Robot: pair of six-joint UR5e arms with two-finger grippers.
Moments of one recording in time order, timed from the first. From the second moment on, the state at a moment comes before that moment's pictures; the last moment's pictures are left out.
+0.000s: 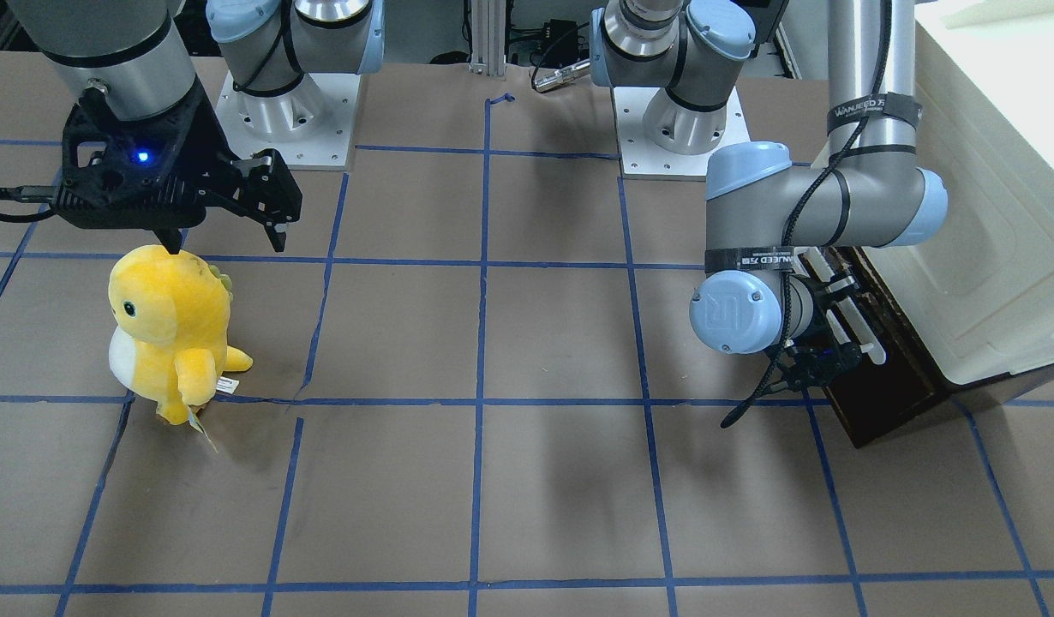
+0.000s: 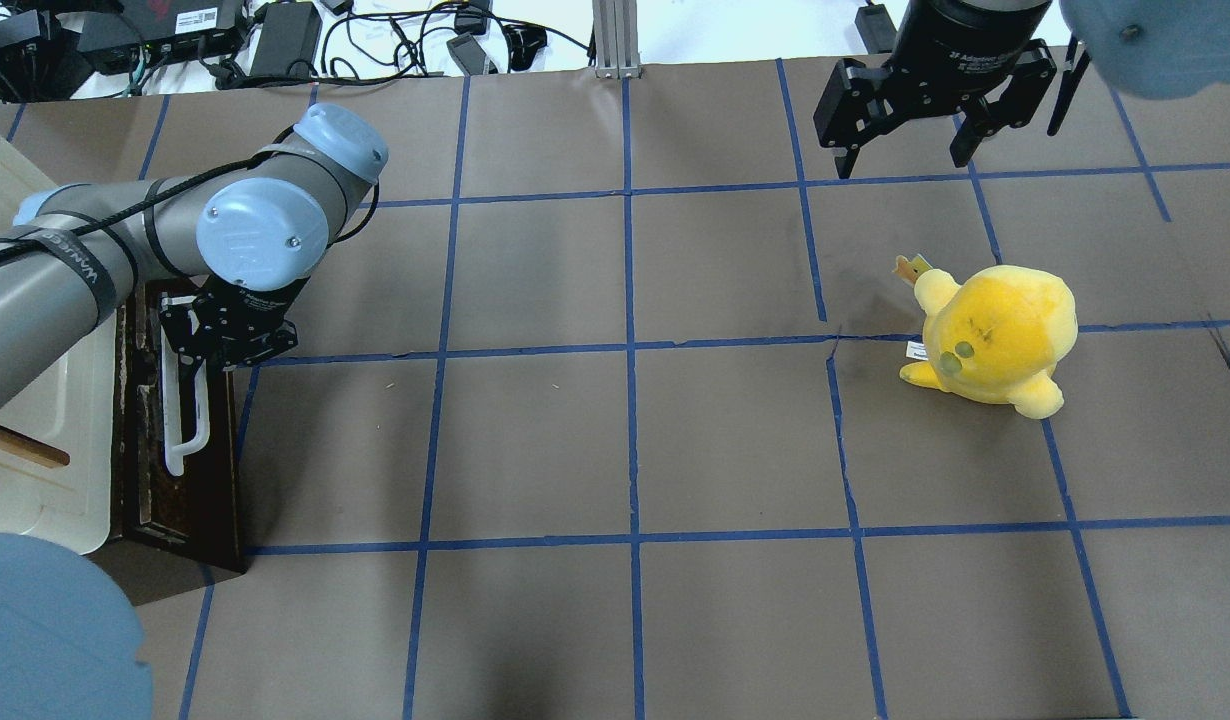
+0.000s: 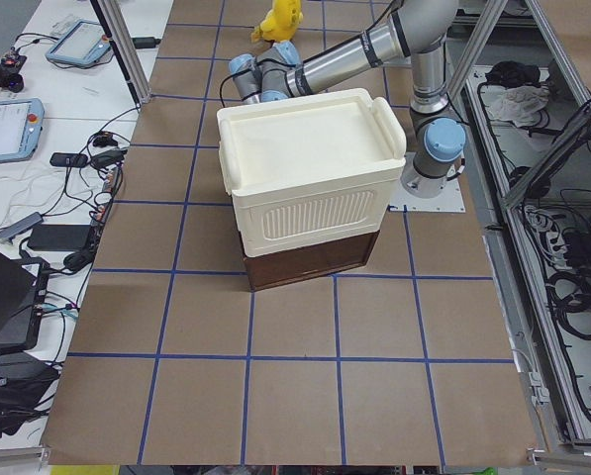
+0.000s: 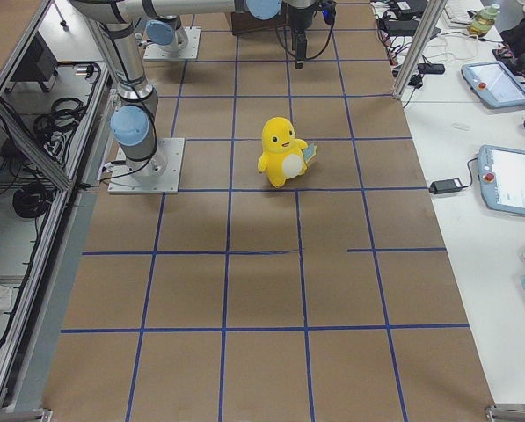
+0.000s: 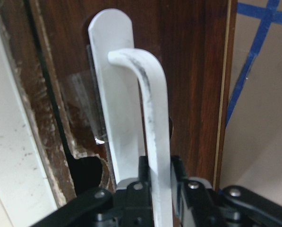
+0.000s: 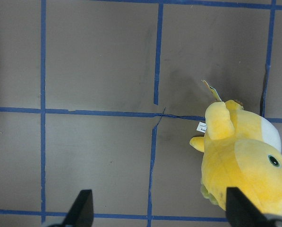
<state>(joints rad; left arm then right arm) -1.54 -1.94 -1.73 -1.60 2.35 -0.51 1.60 -1.48 1.44 -1.57 -1.58 -0.02</state>
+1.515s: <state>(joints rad) -1.56 -1.93 -1.72 -1.61 2.34 -0.51 1.60 -1.48 1.44 -1.57 -1.58 -0.02</state>
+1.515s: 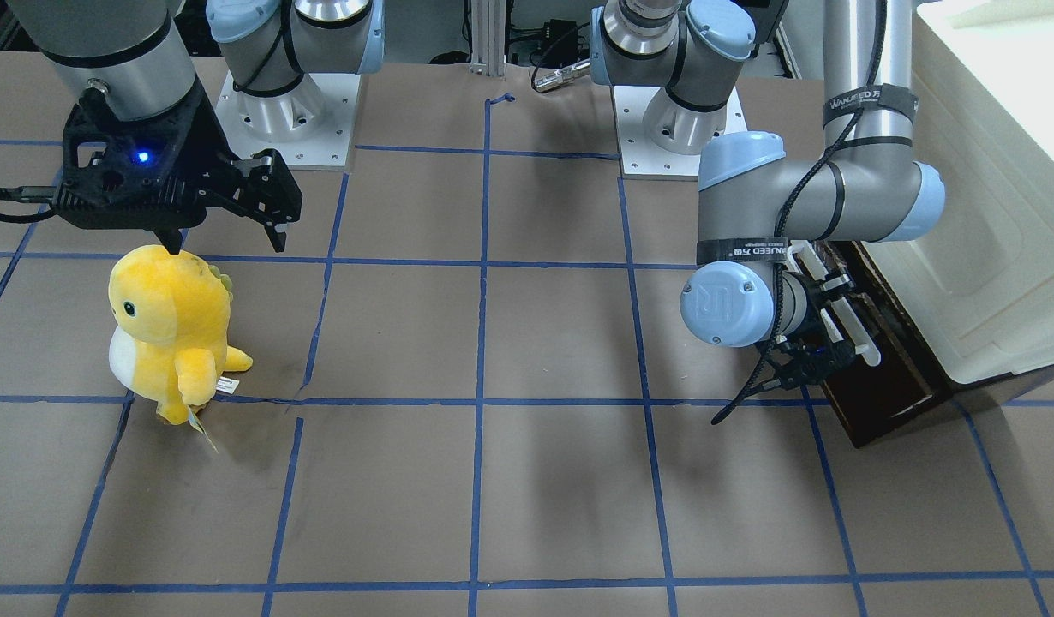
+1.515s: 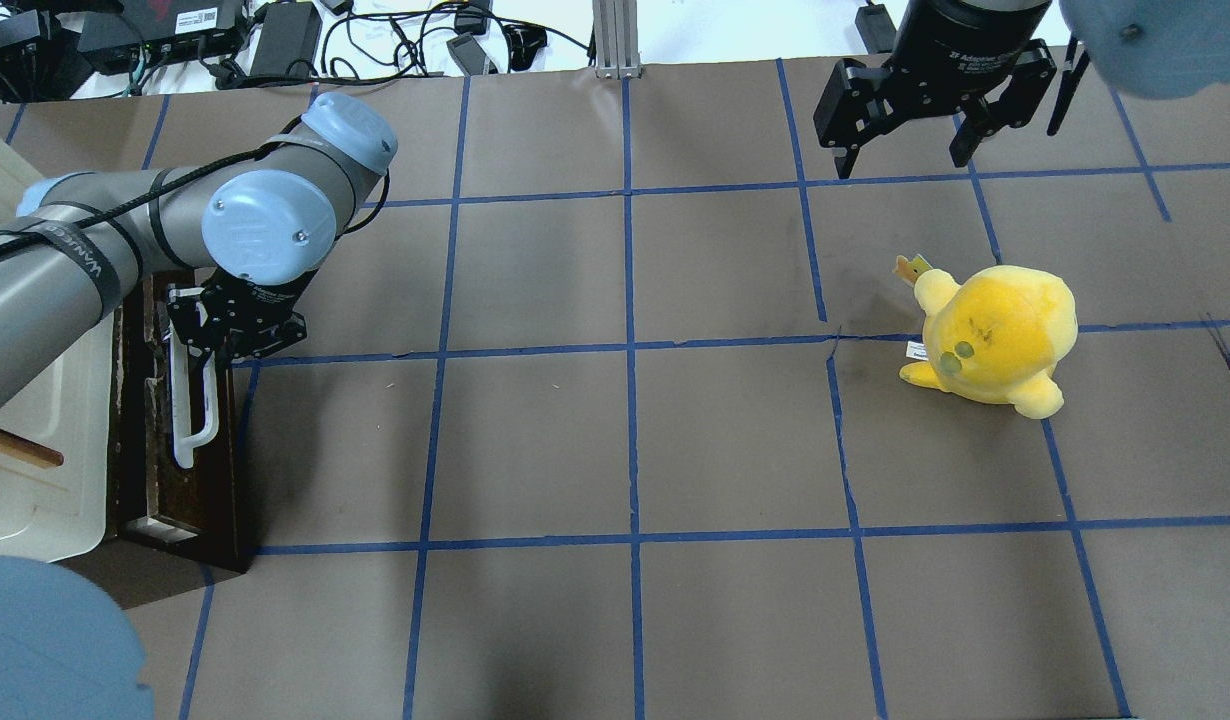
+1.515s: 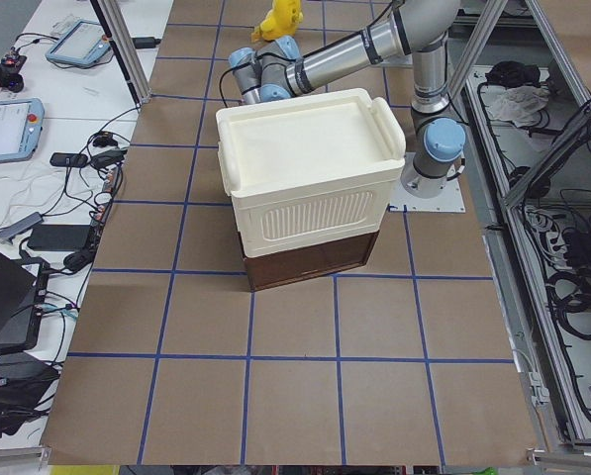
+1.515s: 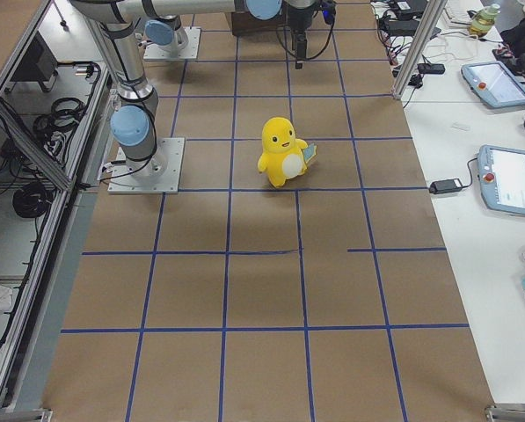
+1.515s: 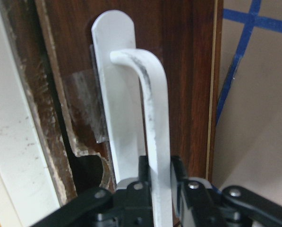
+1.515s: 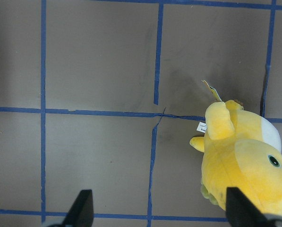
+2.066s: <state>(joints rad) -1.56 -1.93 -1.72 -1.61 2.33 -0.51 1.60 -1.48 1.44 -1.57 -1.58 -0.02</state>
